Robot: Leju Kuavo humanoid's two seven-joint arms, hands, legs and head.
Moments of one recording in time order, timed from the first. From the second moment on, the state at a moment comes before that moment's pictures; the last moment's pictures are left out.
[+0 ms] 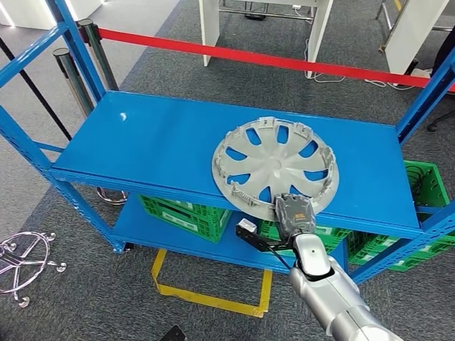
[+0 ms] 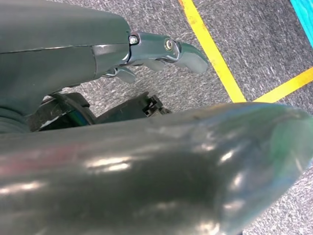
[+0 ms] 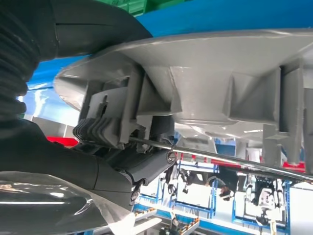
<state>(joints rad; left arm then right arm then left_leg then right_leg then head) -0.05 -0.22 0.35 -0.21 -0.91 0.00 -0.52 -0.51 0.07 0.54 -0.66 1.42 -0.38 0.14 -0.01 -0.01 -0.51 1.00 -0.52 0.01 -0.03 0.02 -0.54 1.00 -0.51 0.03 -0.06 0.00</state>
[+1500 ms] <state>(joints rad) -0.03 -0.20 0.46 -0.21 -0.83 0.14 -0.35 -0.11 0.03 0.53 -2.15 1.63 -0.67 -0.29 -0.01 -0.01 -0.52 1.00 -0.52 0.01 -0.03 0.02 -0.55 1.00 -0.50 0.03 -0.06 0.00</state>
